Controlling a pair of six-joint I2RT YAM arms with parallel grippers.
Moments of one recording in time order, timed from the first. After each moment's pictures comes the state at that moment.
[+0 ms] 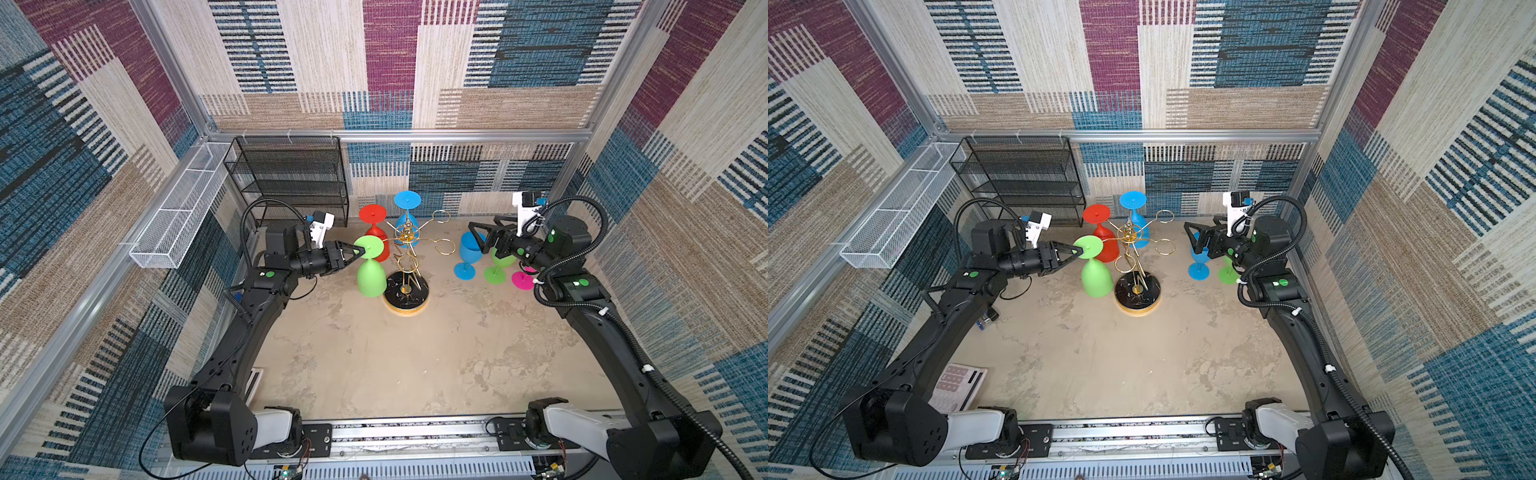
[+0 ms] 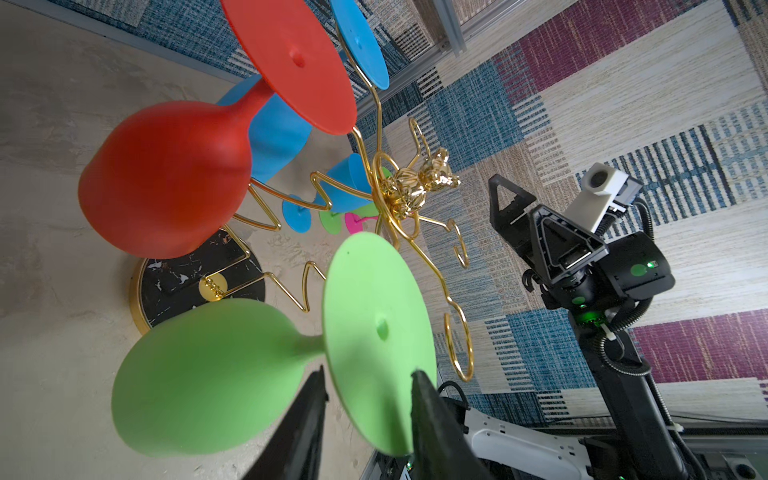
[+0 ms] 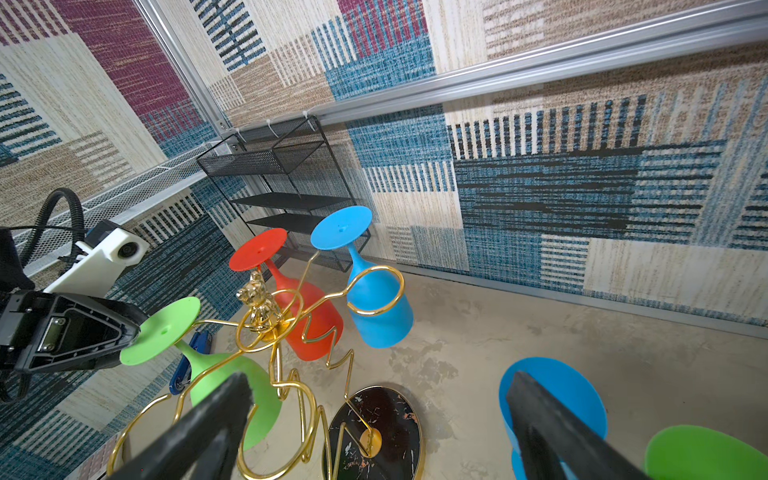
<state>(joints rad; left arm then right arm) -0.12 1.31 1.18 -0.31 0.92 -0.61 0.14 1.16 1.13 -0.10 -0.47 0.25</state>
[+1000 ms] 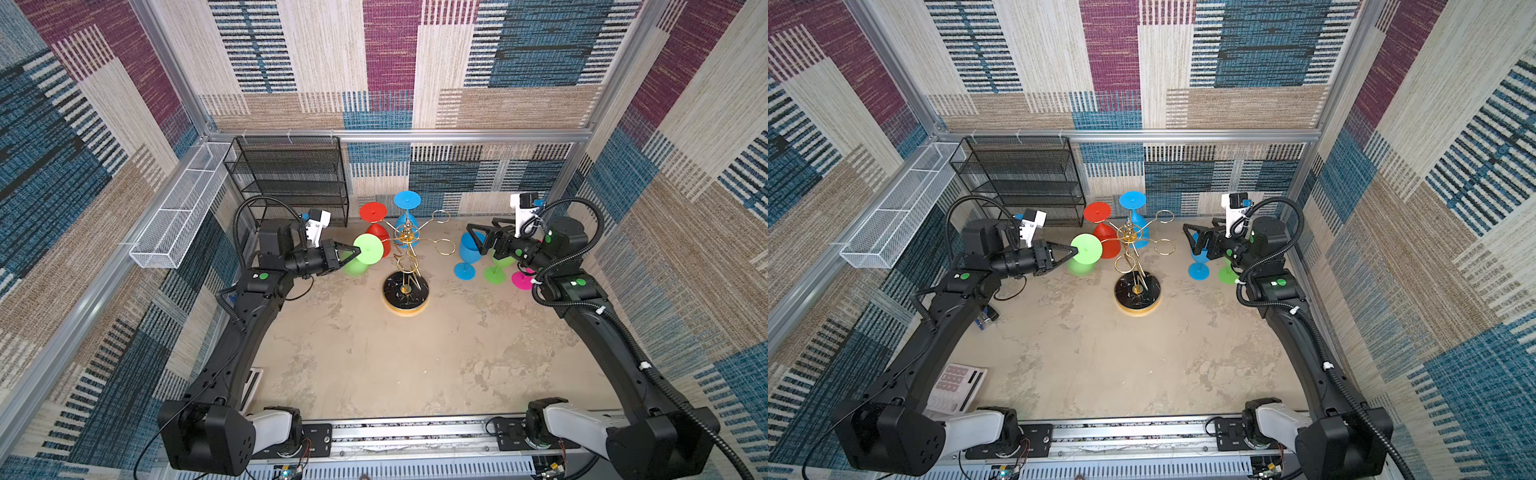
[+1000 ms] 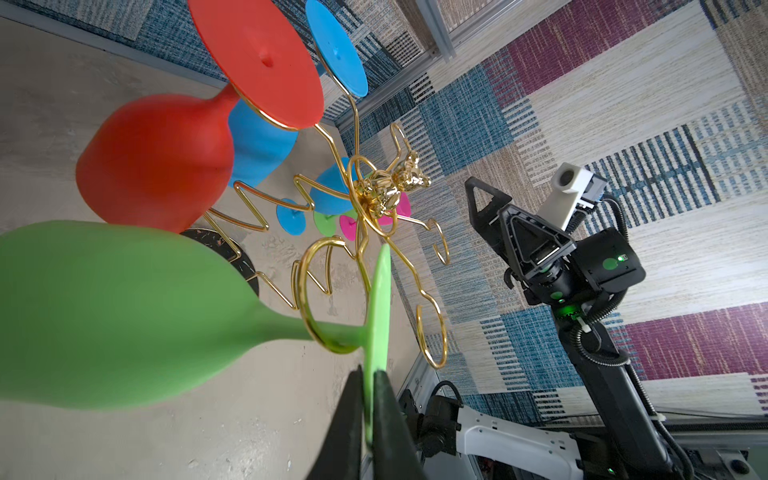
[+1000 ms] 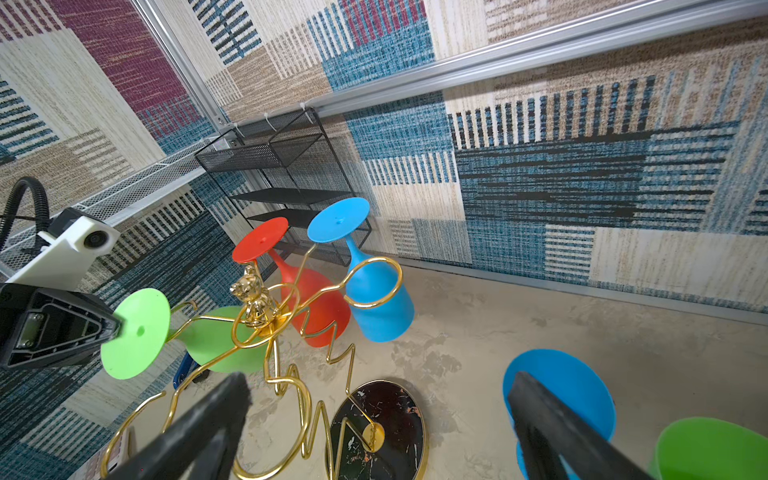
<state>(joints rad) -0.12 1.27 1.22 -0.37 0.92 -0.61 0.14 1.16 1.12 -0.09 -0.47 0.26</state>
